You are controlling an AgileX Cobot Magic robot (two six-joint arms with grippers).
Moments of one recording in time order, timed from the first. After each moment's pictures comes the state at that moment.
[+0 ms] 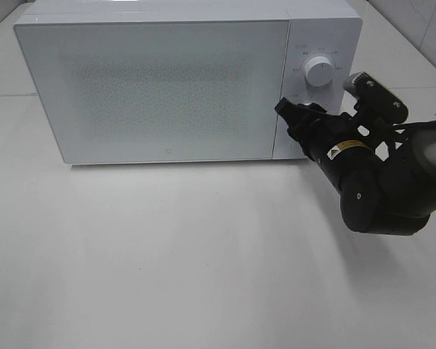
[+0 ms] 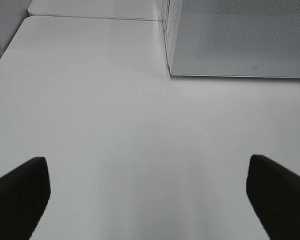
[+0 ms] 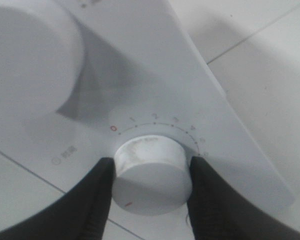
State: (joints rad) left arm 0.06 0.00 -0.52 -0.14 1.08 0.07; right arm 0.50 2.04 -0.70 0.45 -1.14 0.59
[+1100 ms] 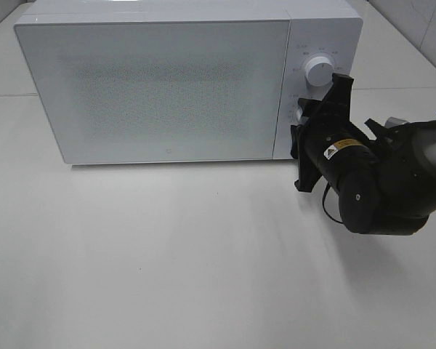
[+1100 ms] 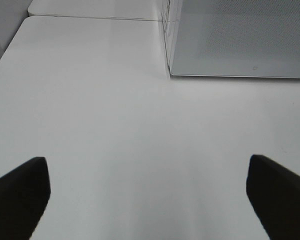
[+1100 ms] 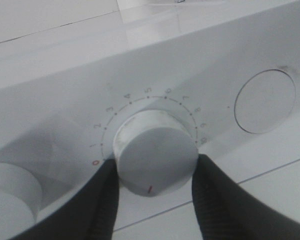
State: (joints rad) left arm 0.06 0.00 -0.52 -0.14 1.08 0.07; right arm 0.51 2.04 -0.70 0.43 -1.15 1.62
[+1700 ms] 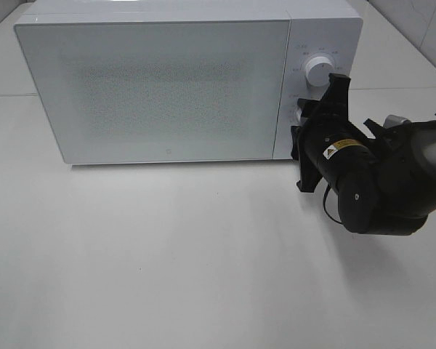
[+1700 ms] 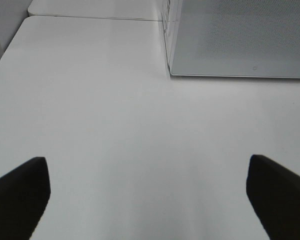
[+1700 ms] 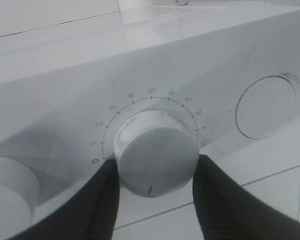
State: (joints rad) left arm 0.06 0.00 -0.52 -0.14 1.08 0.07; right arm 0.51 2.04 -0.70 0.44 -1.15 1.56
